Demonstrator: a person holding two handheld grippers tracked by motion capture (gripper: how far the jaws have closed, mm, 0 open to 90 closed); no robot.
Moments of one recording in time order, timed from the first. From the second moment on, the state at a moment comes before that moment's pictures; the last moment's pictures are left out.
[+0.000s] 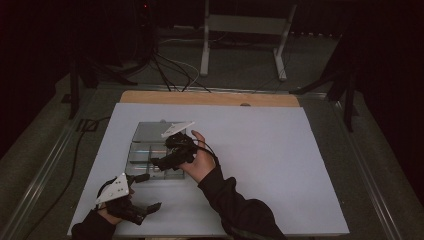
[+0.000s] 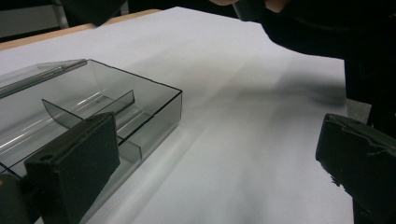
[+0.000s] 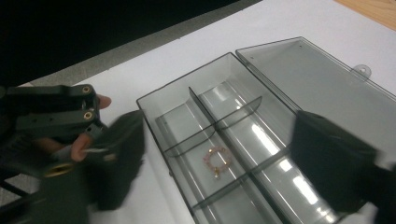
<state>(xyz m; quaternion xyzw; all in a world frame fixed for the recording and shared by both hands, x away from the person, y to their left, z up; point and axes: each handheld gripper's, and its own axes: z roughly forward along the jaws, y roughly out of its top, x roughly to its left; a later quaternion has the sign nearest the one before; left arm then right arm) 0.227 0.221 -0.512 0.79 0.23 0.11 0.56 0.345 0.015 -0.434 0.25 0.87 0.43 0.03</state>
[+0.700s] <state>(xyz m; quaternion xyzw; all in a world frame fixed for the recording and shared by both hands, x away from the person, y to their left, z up) 0.229 0.219 -0.513 0.79 0.23 0.11 0.56 0.340 -0.061 -0.420 0.26 0.86 0.44 0.07</state>
